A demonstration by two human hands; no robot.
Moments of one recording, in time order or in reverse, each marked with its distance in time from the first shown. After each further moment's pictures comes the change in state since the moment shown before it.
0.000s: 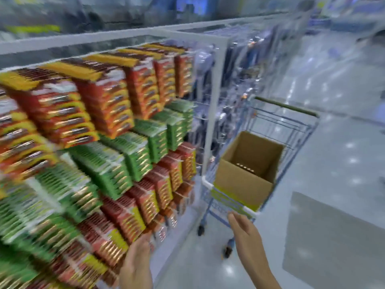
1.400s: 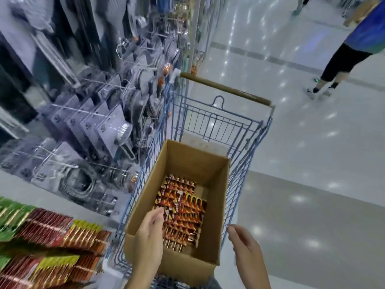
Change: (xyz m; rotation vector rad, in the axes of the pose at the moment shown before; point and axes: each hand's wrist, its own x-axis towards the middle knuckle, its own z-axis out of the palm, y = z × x) left_hand 0.250 0.020 0.561 0.348 -0.564 -0.301; right_hand 0.440 0.013 -0.201 0.073 0.361 0.477
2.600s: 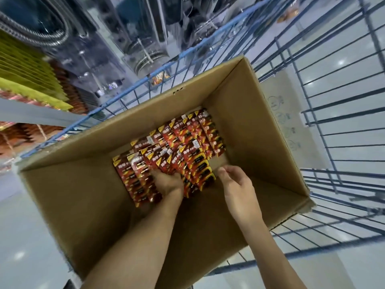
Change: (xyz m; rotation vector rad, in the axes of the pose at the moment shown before) left_hand 0.264 -0.199 0.229 -0.274 0.786 -0.985; right_hand 0.341 -0.002 0.128 -0.772 -0.723 -0.019
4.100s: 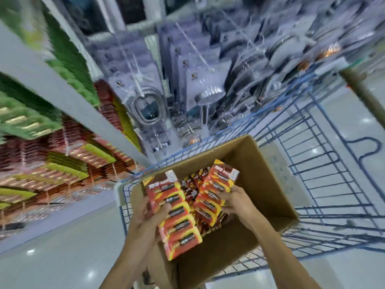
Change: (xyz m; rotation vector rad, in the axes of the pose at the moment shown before) left_hand -0.156 0.030 -0.312 -0.595 -0.543 0.326; right_hand -0.067 -0.087 0.018 0.214 -0.375 -0.106
